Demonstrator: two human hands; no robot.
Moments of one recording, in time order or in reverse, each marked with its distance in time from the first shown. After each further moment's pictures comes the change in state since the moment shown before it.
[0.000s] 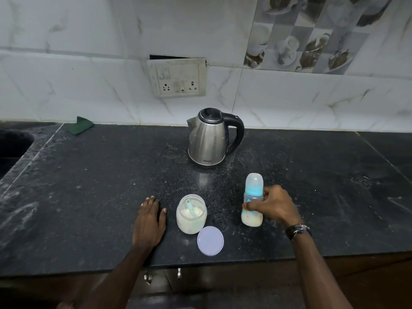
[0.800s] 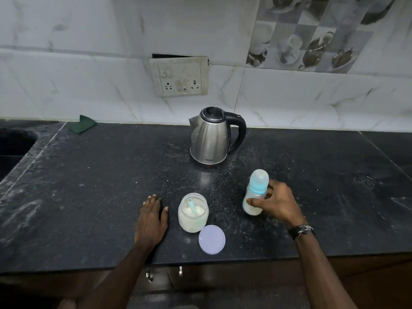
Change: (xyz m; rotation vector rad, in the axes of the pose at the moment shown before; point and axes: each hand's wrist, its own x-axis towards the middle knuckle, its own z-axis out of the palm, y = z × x) left_hand 0.000 0.000 -0.002 0.015 -0.015 -0.005; right_hand 0.010 0.011 0.001 0.152 -0.002 -0.104
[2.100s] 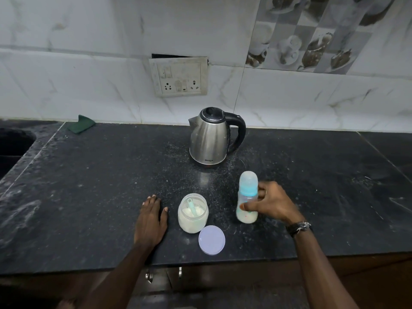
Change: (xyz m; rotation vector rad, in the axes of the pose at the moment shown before) left_hand 0.000 -0.001 0.000 -0.025 0.018 0.018; right_hand -0.003 -0.017 0.006 -0.039 -0.124 -0.054
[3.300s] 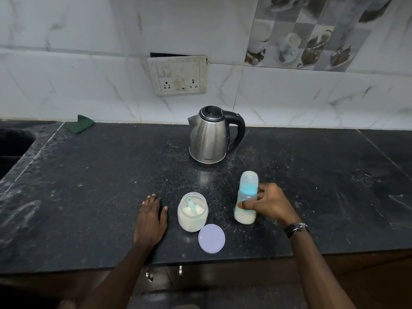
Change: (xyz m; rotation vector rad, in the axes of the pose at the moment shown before) left_hand 0.001 0.001 0.000 0.018 0.003 -0.005; right_hand -0.004 0.000 0.008 -0.102 0.083 0.090
